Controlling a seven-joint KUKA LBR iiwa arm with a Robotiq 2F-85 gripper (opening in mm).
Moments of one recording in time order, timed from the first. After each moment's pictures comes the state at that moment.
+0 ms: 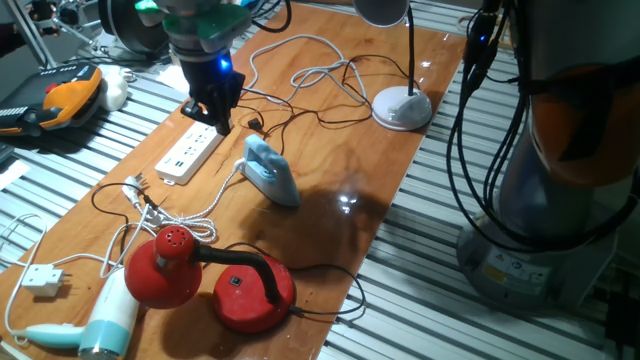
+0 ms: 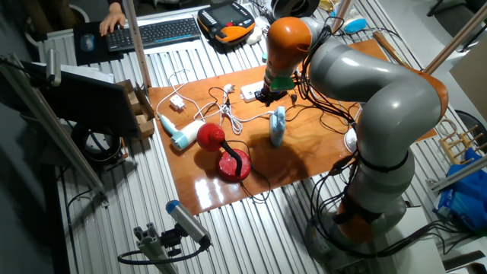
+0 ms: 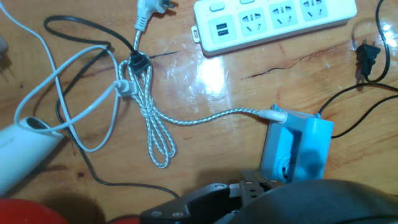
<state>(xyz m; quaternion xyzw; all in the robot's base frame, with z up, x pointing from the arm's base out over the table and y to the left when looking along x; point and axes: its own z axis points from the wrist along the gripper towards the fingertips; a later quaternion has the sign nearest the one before) 0.527 0.116 0.217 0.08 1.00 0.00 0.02</state>
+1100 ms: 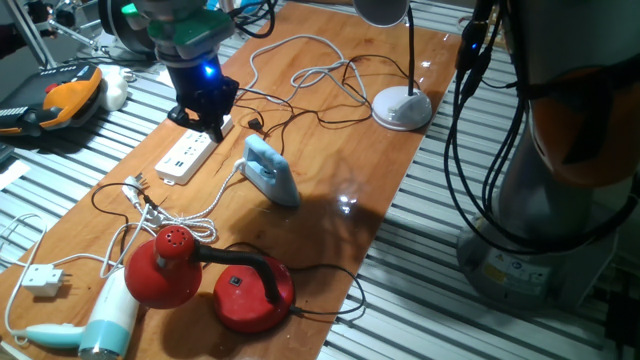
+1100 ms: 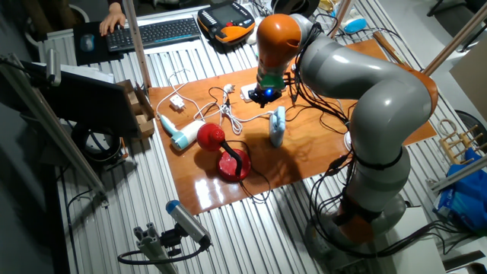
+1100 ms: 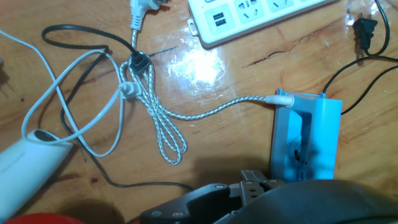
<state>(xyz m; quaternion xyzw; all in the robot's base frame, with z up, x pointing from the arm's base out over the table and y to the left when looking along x) 0.525 0.136 0.221 0.13 0.99 -0.01 0.00</state>
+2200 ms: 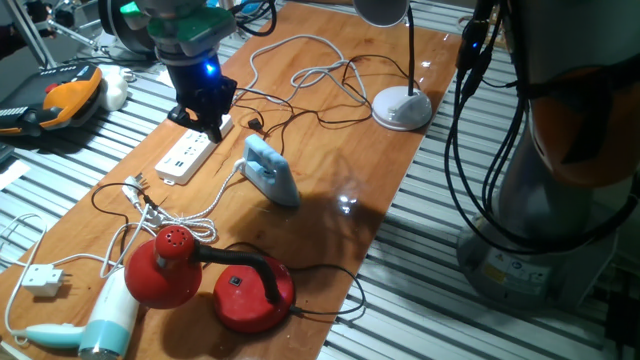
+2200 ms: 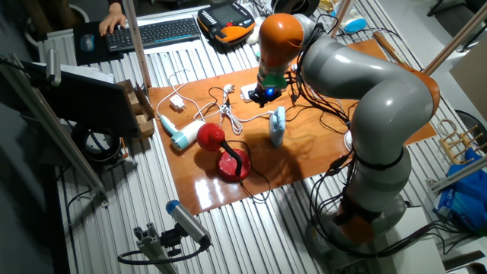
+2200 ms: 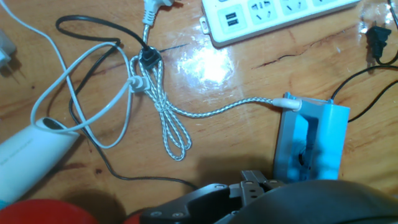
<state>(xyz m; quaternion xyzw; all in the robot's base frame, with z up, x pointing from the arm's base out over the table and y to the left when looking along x) 0.525 0.142 0.222 0.10 0.99 0.00 0.00</state>
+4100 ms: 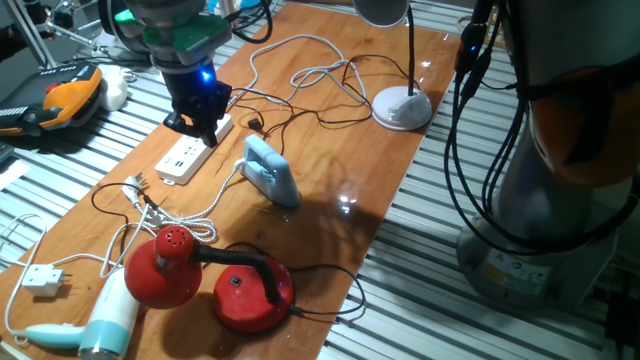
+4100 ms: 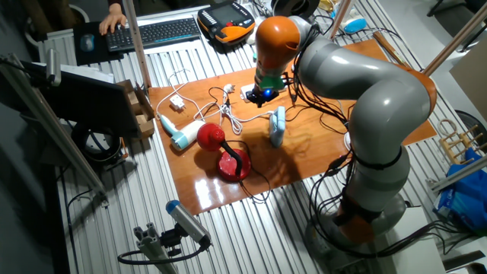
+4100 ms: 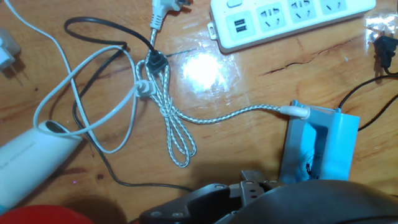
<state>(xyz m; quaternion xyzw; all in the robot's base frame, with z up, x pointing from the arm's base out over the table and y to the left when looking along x) 0.533 0.144 0.214 0.09 1.00 0.00 0.01</state>
